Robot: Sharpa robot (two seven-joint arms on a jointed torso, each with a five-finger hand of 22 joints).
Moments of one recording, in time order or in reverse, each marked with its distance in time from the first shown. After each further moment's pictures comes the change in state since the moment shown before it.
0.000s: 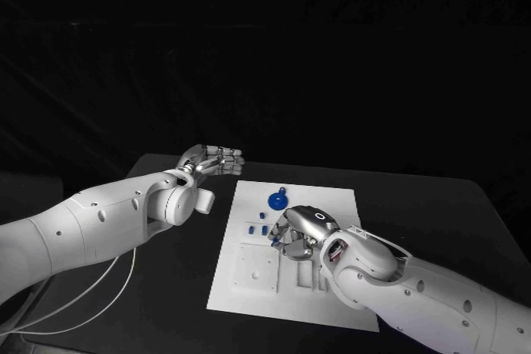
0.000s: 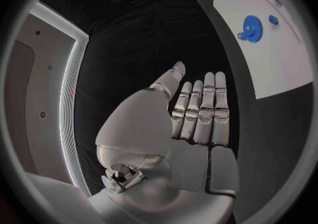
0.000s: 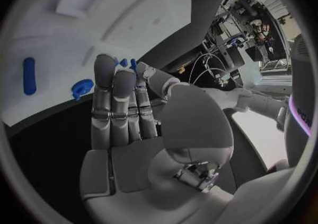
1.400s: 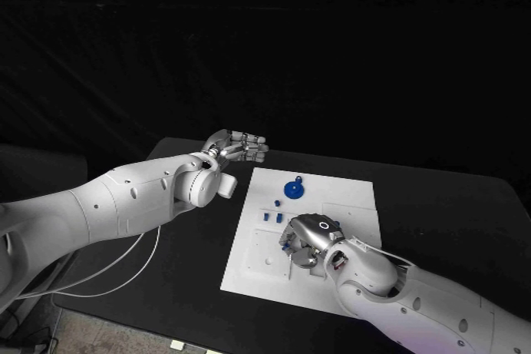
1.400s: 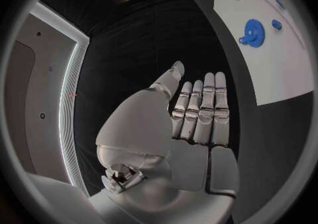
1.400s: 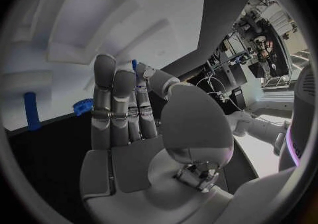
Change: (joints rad) left arm 0.000 0.022 -0.001 -0.020 -0.014 0.017 -0.003; left_hand 0.004 0.004 -0.020 0.020 -0.017 0.000 0.000 0.000 0.000 0.000 0.000 0.000 0.000 0.000 0.000 0.000 0.000 0.000 0.004 0.004 0.000 -0.052; right arm -0.025 0.058 -0.066 -0.067 -0.144 -0.008 -0.063; right_hand -0.003 -0.004 0.007 -0.010 0.002 0.000 0.000 0.003 0.001 -0.001 -0.001 0.000 0.000 0.002 0.002 -0.001 -0.007 0.001 0.002 0.002 0.000 0.012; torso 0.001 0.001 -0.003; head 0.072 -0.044
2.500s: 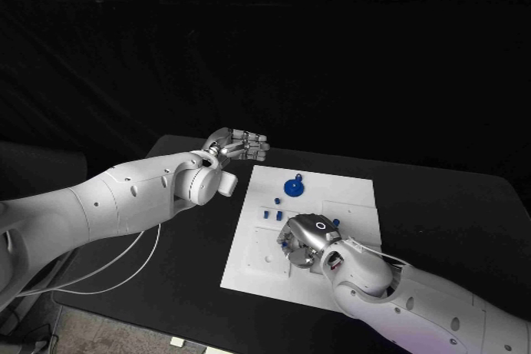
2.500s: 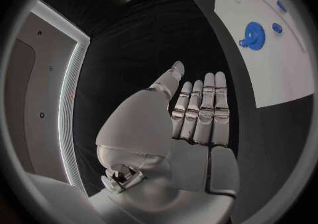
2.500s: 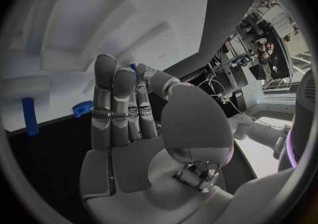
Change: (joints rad) left arm 0.000 0.003 0.000 -0.001 -0.001 0.014 -0.006; left_hand 0.000 0.000 0.000 0.000 0.000 0.000 0.000 0.000 0.000 0.000 0.000 0.000 0.000 0.000 0.000 0.000 0.000 0.000 0.007 0.000 0.000 -0.026; right arm 0.003 0.018 -0.025 -0.020 -0.013 -0.019 -0.019; right_hand -0.004 -0.005 0.004 0.017 0.031 -0.049 0.013 -0.003 -0.001 -0.032 -0.003 0.000 0.000 0.000 0.000 0.002 -0.012 0.002 -0.004 0.000 -0.017 0.005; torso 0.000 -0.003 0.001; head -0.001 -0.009
